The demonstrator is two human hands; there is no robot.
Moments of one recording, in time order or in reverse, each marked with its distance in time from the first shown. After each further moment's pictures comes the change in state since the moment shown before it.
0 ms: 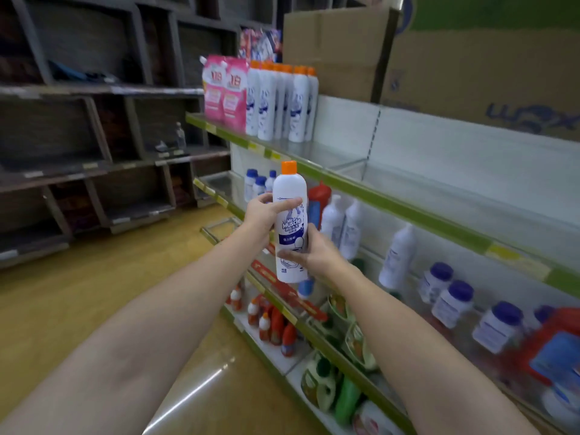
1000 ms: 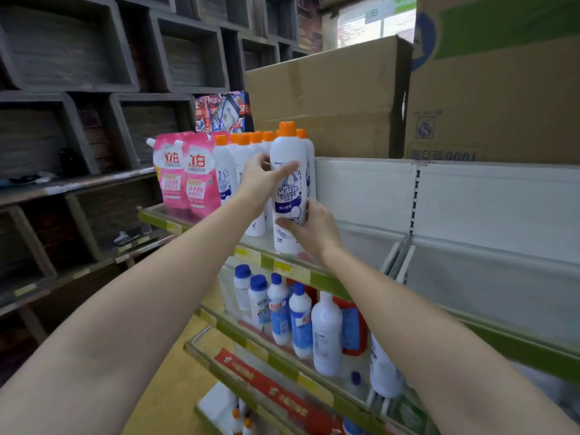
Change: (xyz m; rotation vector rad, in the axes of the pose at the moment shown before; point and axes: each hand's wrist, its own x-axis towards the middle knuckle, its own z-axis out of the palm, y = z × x) left_hand 0.402 0.171 0.047 0.370 -0.230 0.440; right_hand 0.412 -0.044 -0.071 0.003 0.550 -0.098
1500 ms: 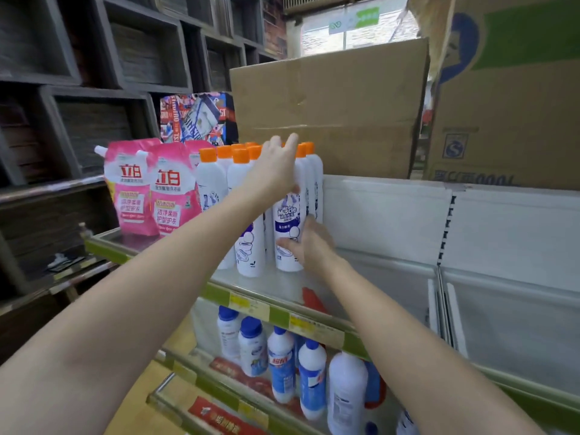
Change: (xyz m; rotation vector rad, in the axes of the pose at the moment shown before) left_hand 0.136 -0.016 -0.004 0.883 -0.139 0.475; right_hand 0.108 0.030 0.065 -0.208 -0.072 0.198
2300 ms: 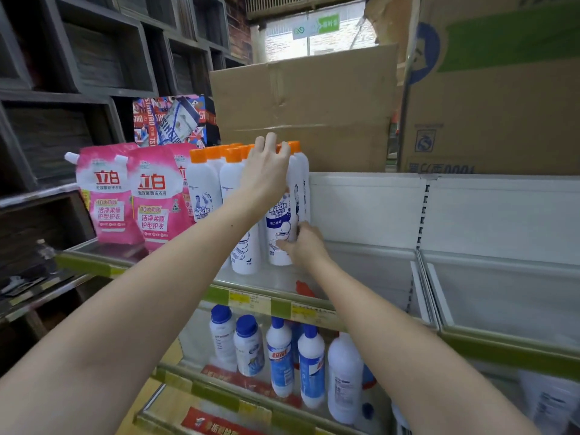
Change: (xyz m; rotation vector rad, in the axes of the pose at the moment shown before) left_hand -0.018 -0.005 0.005 0.237 0.142 0.192; right_hand -0.032 -0.013 0.008 0.149 0.083 0.197
